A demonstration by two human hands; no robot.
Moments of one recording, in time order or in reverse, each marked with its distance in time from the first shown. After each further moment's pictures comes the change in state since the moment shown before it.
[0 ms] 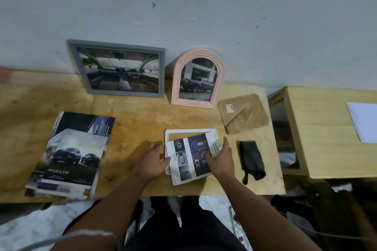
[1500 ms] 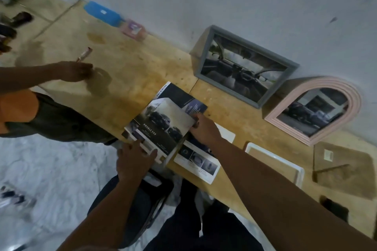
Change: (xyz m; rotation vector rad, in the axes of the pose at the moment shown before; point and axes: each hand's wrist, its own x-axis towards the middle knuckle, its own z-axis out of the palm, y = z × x) left_hand -0.138 -0.201 -0.057 -0.113 0.559 -0.719; right_hand -0.036 -0.233 0.215 -0.391 -0.597 -0.685
